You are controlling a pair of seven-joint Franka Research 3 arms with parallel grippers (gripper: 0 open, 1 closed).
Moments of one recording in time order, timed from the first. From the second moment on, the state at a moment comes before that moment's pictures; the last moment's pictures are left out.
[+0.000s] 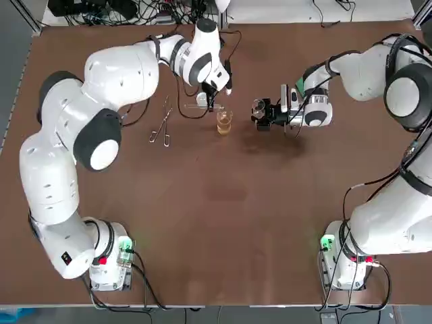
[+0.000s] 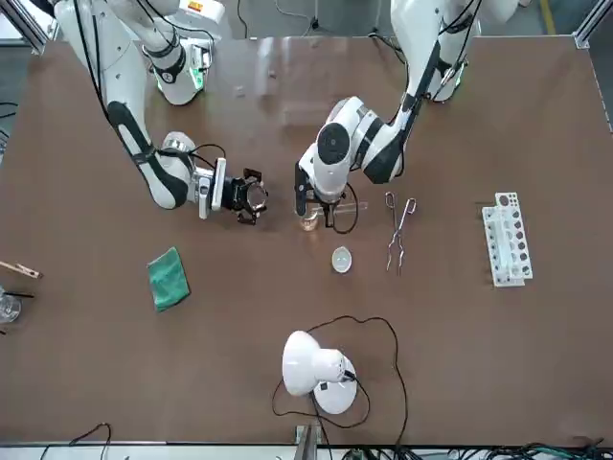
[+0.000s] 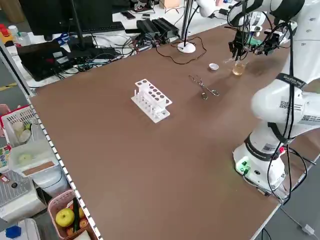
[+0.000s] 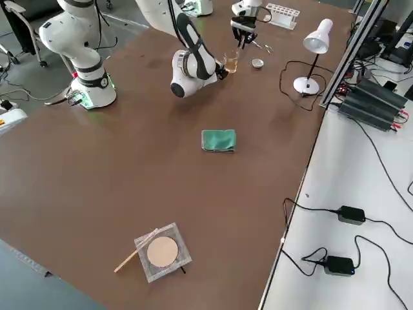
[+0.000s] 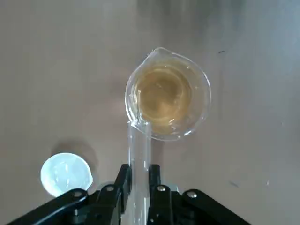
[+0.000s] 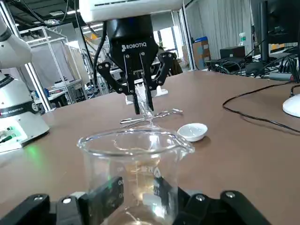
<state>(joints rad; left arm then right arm) -0.84 0.54 0.07 -1.67 -0.10 2.15 0.81 -0.04 0.50 0.40 -2.35 1.88 2.05 -2.67</state>
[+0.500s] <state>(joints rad) -0.92 0.54 0.15 -1.65 -0.09 2.10 0.81 -0.03 0.50 0.40 -2.35 1.88 2.04 -2.62</state>
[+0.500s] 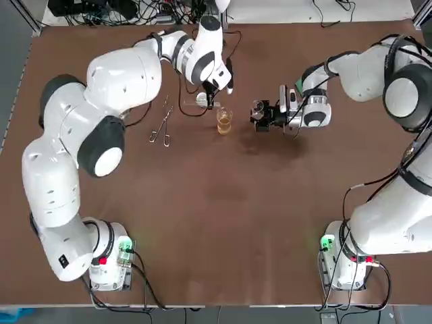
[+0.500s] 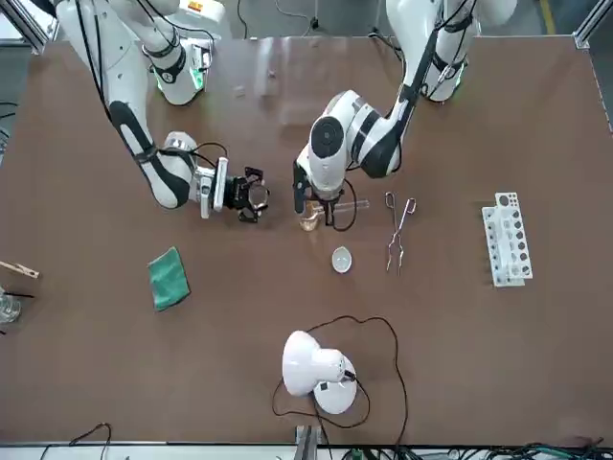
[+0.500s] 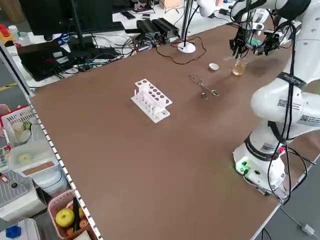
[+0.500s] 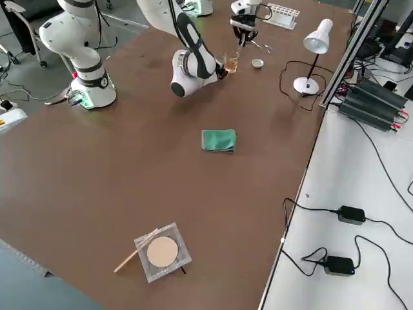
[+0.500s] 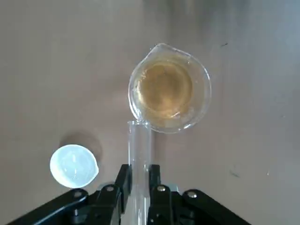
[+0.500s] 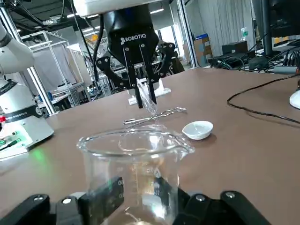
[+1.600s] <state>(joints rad) -1.01 0.59 0.22 -1.56 -0.04 1.99 0.76 -0.03 0.50 0.40 -2.35 1.88 2.02 -2.56</state>
